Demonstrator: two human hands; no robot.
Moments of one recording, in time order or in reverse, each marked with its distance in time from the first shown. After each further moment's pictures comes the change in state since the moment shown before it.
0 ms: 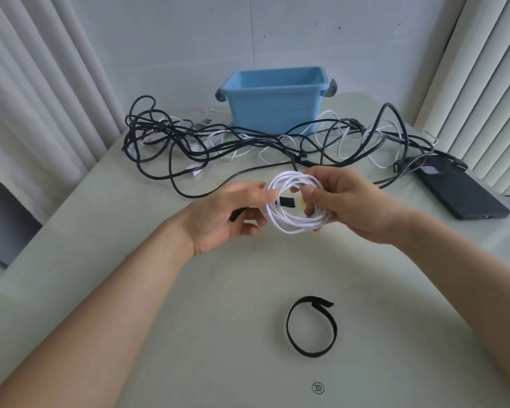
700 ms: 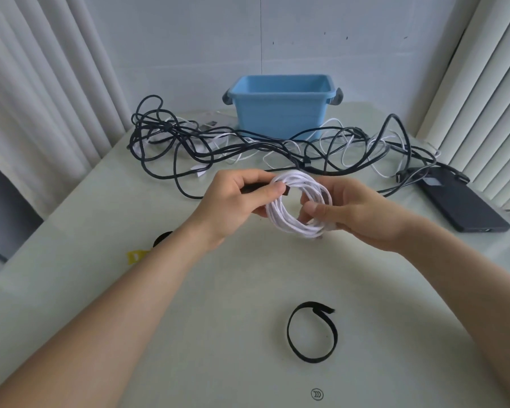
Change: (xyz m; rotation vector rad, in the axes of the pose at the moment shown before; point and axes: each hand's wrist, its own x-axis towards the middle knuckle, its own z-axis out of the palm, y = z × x) left_hand 0.005 0.002 0.015 0.129 0.373 0.319; right_hand -0.004 -0.008 -0.005 0.006 -0.144 0.033
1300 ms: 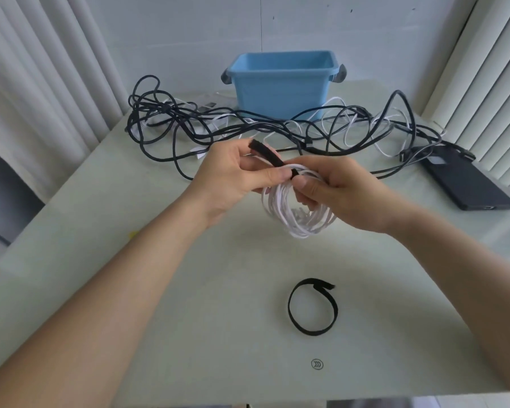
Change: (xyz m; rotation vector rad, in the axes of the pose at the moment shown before) left_hand -0.002 0.009 -0.004 0.024 -0.020 0.027; right_hand -0.006 -0.021 0.027 -0.436 0.067 -0.202
